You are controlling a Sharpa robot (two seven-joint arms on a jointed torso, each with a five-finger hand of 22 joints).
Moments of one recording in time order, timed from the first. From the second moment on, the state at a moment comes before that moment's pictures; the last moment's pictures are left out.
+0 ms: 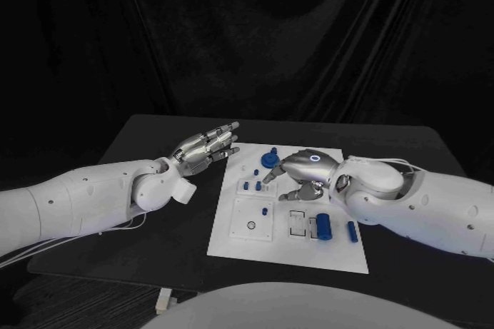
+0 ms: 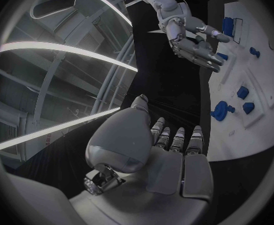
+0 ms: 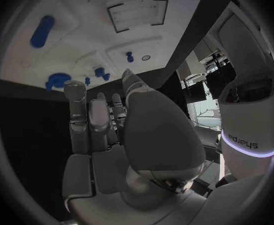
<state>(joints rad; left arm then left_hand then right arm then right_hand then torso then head) 1.09 -0.82 -0.21 1.29 -0.02 0.25 0.55 1.37 0.21 -0.21 0.24 0.41 0.24 0.00 0.05 0.03 0.00 -0.05 0.00 0.00 0.00 0.09 0.00 0.00 0.17 0.01 0.21 0.01 0.04 1.18 -0.70 -0.21 1.54 -1.70 -0.29 0.07 1.53 -0.16 0.15 0.28 0.16 0.82 0.04 0.08 0.08 0.75 0.12 0.27 0.08 1.38 0.01 1.28 1.08 0.13 1.27 0.12 0.73 1.31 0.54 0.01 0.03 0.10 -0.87</state>
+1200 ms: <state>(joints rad) 1.09 -0.83 -0.21 1.30 -0.02 0.23 0.58 1.38 0.22 -0.22 0.22 0.43 0.24 0.00 0.06 0.04 0.00 -0.05 0.00 0.00 0.00 0.07 0.00 0.00 0.17 0.00 0.19 0.01 0.01 1.20 -0.82 -0.21 1.47 -1.59 -0.19 -0.03 1.43 -0.14 0.15 0.28 0.12 0.87 0.12 0.08 0.07 0.86 0.12 0.31 0.07 1.44 0.03 1.31 1.12 0.13 1.34 0.13 0.80 1.31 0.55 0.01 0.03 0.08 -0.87</state>
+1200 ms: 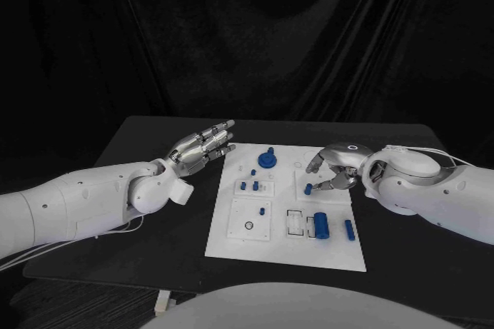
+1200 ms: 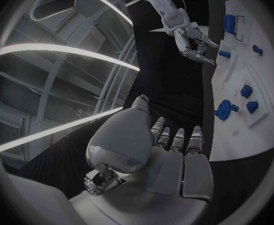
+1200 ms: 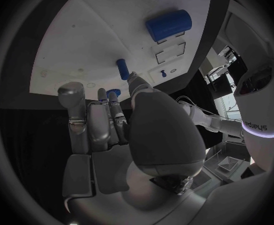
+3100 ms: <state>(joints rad) 1.08 -0.83 -0.21 1.29 -0.02 0.24 0.57 1.40 0.24 -0.21 0.21 0.47 0.25 0.00 0.07 0.04 0.00 -0.04 0.00 0.00 0.00 0.08 0.00 0.00 0.17 0.00 0.19 0.01 0.02 1.23 -0.83 -0.21 1.63 -1.58 -0.30 0.00 1.50 -0.12 0.35 0.11 0.23 1.13 0.12 0.17 0.12 1.23 0.05 0.20 0.07 1.47 -0.02 1.32 1.13 0.13 1.38 0.08 0.91 1.31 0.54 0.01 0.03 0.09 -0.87</state>
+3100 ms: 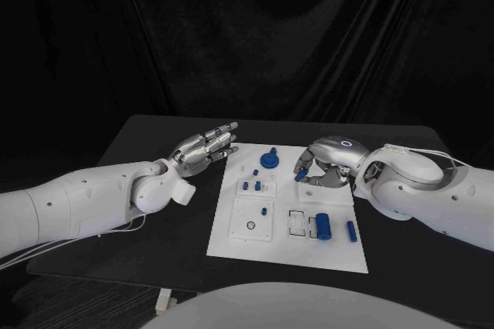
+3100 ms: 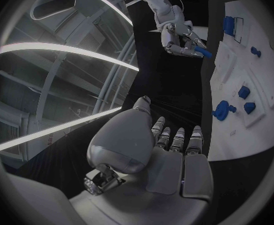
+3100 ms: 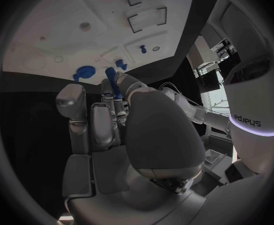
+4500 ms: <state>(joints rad) 1.08 -0.83 -0.21 1.29 -0.02 0.24 0.56 1.40 0.25 -0.21 0.21 0.47 0.25 0.00 0.07 0.04 0.00 -0.04 0.00 0.00 0.00 0.08 0.00 0.00 0.17 0.01 0.19 0.01 0.02 1.10 -0.53 -0.21 1.50 -1.62 -0.15 -0.01 1.50 -0.13 0.35 0.09 0.25 1.13 0.12 0.16 0.12 1.23 0.05 0.17 0.06 1.47 -0.02 1.32 1.14 0.13 1.38 0.08 0.91 1.31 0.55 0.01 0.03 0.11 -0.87</state>
